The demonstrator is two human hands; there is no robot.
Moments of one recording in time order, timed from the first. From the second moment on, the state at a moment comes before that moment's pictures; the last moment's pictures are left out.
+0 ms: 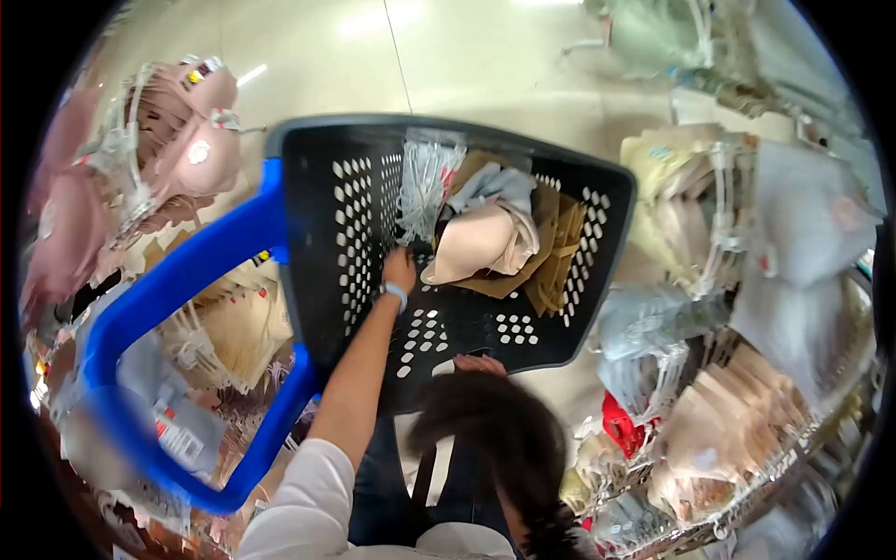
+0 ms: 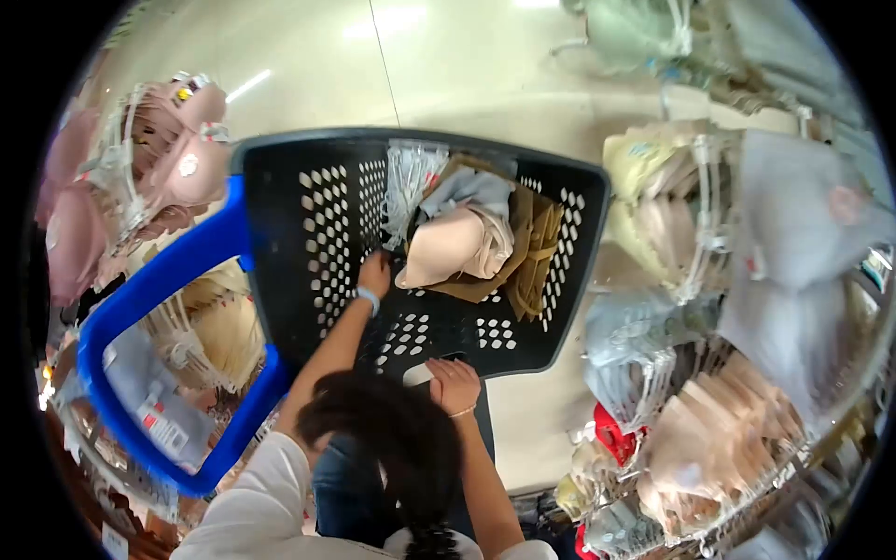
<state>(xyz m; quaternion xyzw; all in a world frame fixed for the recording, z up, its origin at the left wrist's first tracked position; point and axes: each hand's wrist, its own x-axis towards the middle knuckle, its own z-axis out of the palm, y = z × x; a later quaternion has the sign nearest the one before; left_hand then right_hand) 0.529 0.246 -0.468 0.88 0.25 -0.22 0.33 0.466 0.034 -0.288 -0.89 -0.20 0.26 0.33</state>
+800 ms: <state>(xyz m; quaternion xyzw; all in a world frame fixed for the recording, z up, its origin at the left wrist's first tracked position) 0.594 0.259 -0.625 0.91 -0.06 -0.42 -0.05 0.454 0.047 -0.304 -0.92 -0.15 0.15 0.35</state>
